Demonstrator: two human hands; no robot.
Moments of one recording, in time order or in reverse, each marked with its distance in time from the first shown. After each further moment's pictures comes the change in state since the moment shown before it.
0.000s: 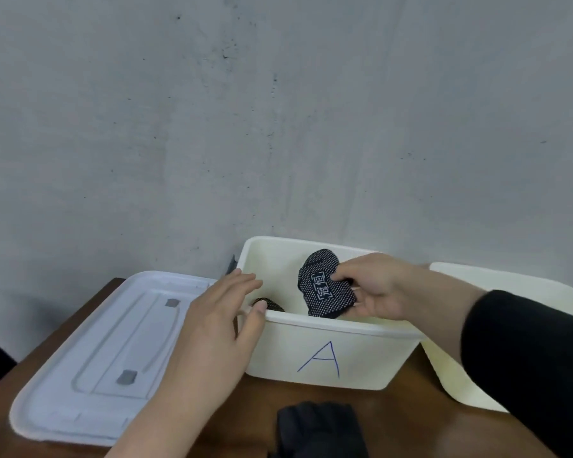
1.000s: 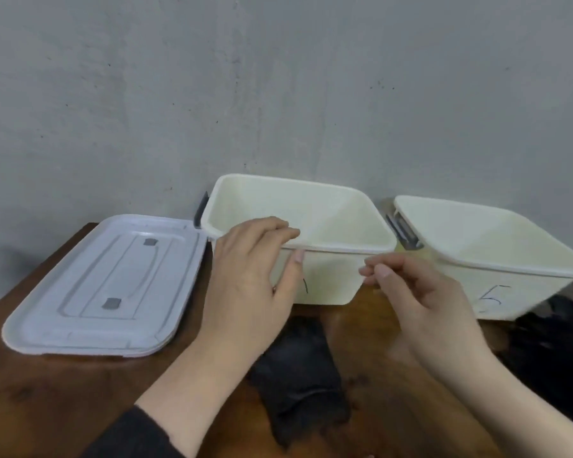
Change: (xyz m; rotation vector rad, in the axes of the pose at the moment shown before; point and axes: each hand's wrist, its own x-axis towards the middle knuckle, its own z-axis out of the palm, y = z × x) left_hand -0.039 0.062 0.027 0.001 0.077 0.257; right_hand -0.143 0.119 -0.034 -0.339 0.363 -0.723
